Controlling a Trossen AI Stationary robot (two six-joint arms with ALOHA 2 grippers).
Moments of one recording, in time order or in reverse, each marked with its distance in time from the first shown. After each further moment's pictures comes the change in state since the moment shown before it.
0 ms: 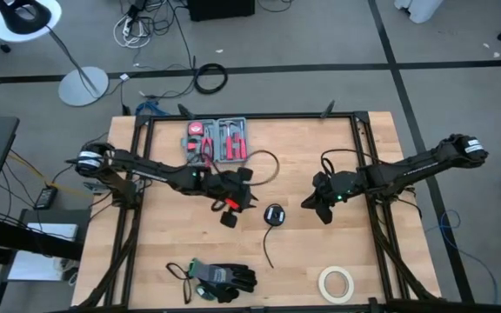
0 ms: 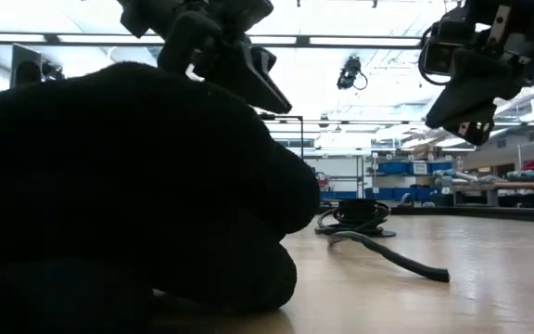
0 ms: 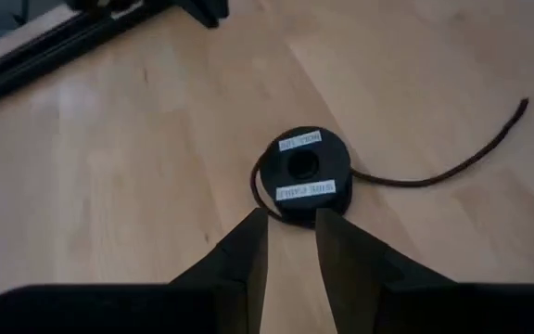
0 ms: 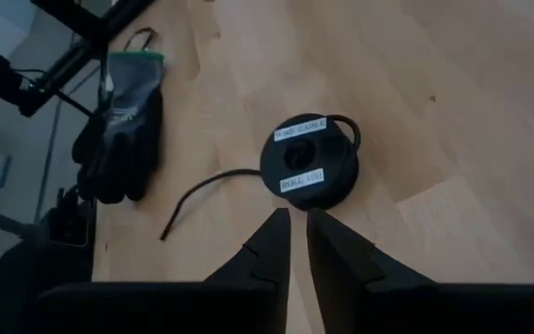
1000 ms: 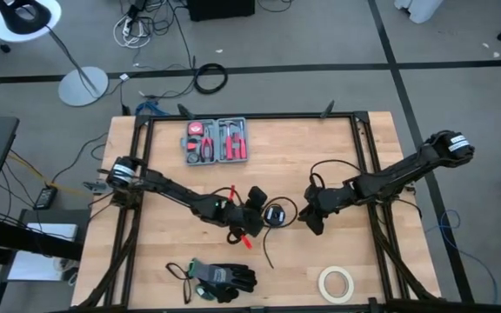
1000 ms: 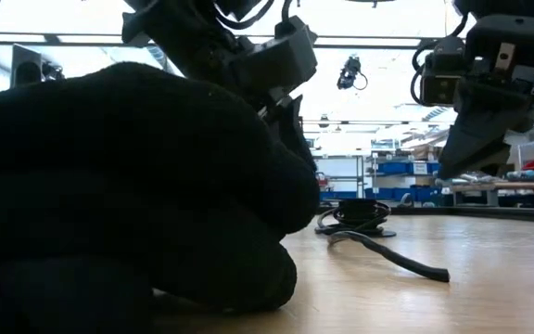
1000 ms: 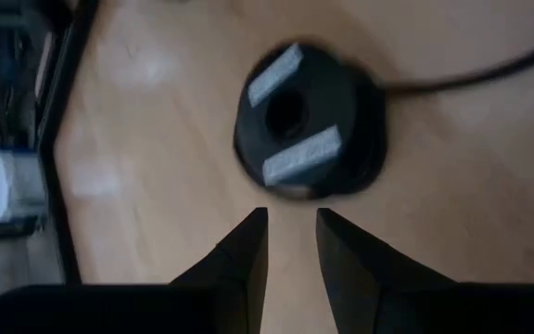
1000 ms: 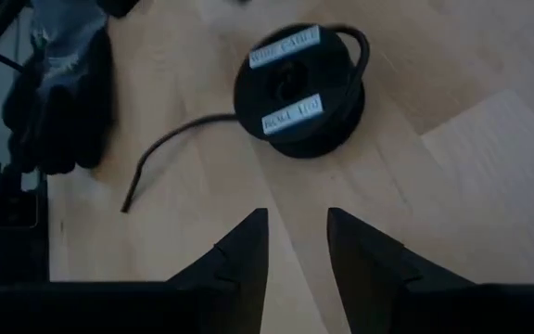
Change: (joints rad) left arm -0.182 0.317 0.152 0.014 -0.453 0.312; right arm 0.110 0.257 0.000 0.140 0.055 0.128
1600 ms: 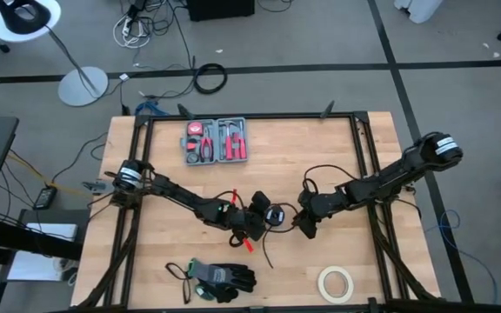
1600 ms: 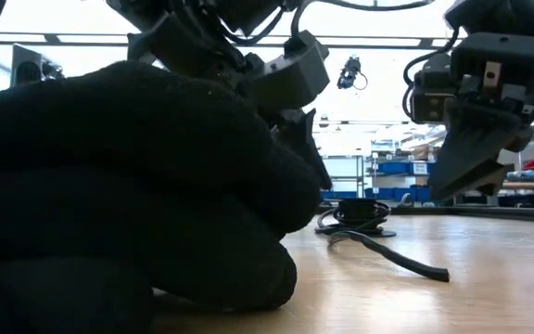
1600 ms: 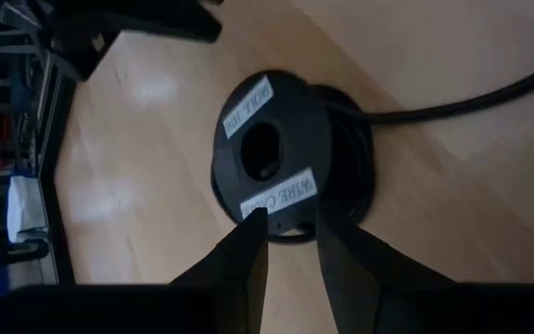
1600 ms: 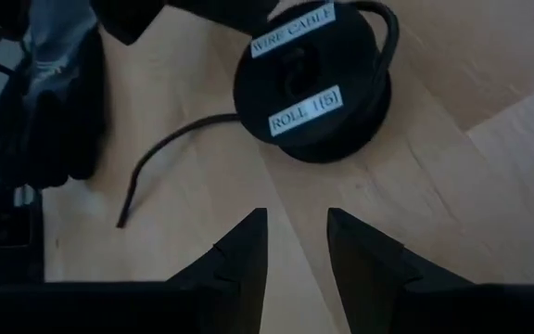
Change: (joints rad) left arm 0.001 0.059 -0.001 0.071 -0.004 0.051; right arm 0.008 0.167 0.000 0.150 -0.012 0.054
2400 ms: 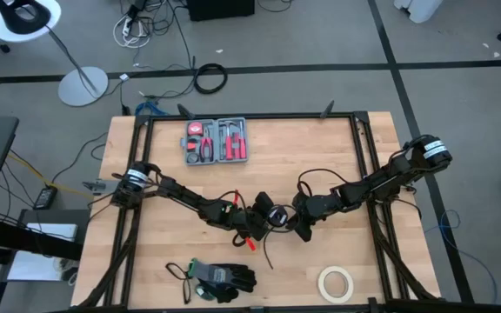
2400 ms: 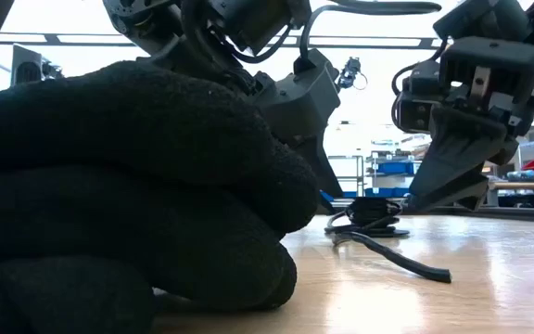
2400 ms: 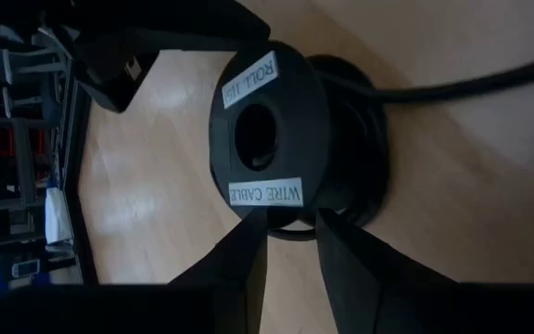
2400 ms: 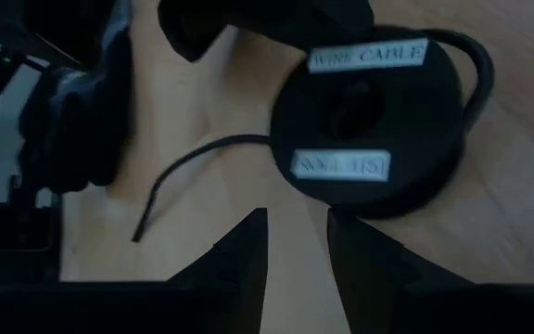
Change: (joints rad) left arm 0.016 0.056 -0.001 0.122 -0.032 0.108; right arm -0.020 0.127 -0.001 0.202 -0.052 -0.039
